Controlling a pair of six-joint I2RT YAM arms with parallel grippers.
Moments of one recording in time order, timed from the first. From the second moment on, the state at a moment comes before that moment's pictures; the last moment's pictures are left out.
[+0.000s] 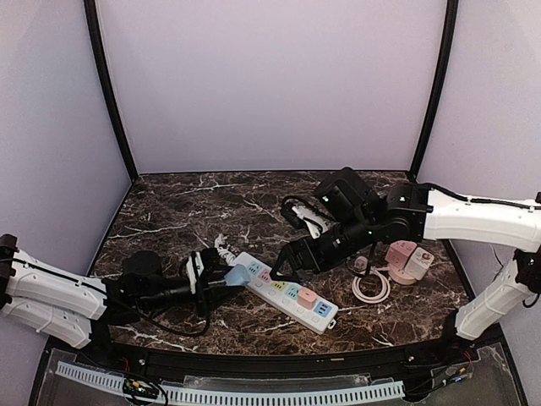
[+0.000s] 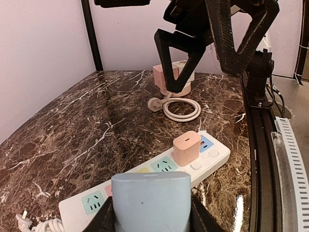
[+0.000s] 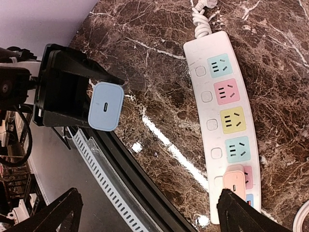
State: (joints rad) left arm -1.07 1.15 0.27 0.71 0.09 0.11; right arm 1.09 1.44 1.23 -0.64 -0.26 0.55
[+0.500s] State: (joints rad) left arm -1.09 1.20 0.30 0.71 0.14 0.12; right arm 1.09 1.51 1.24 -0.56 -0.35 0.68
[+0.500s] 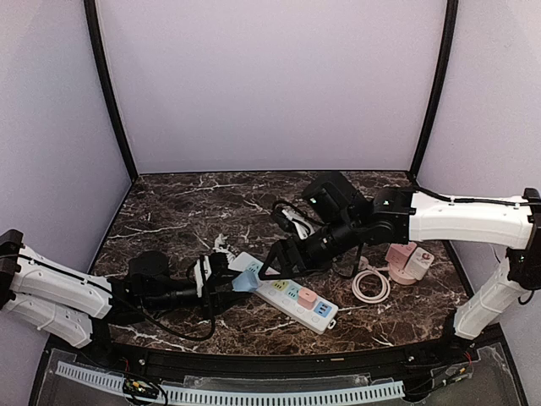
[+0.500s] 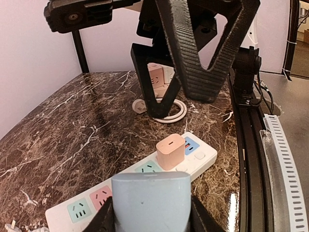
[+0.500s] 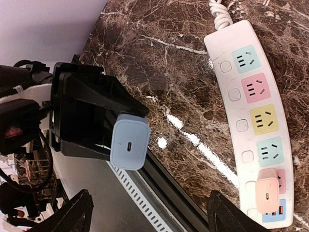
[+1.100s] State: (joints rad) left arm -1.12 1.22 0.31 0.72 0.13 0.12; right arm 1.09 1.63 1.25 -0.45 -0.51 0.78
